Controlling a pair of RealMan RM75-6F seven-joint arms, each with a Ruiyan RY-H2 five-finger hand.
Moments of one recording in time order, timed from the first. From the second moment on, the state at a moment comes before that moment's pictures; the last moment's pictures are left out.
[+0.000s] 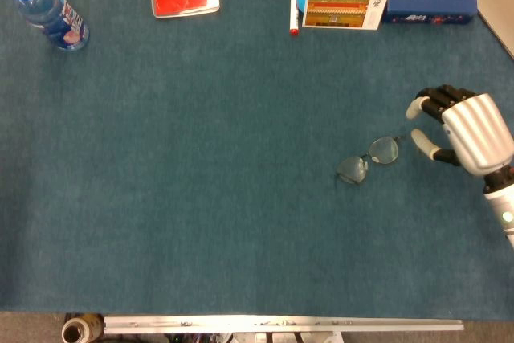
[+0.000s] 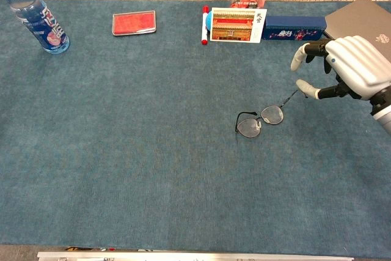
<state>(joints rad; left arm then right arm) -0.09 -1.14 -0.06 -1.60 1.41 1.46 0.11 0.37 -1.55 0.05 -1.30 -1.64 1.35 -0.01</state>
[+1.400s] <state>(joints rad) -0.08 -1.13 -0.06 -1.62 1.41 1.48 0.11 0.41 -1.70 0.02 -1.15 -1.62 1.29 0.02</state>
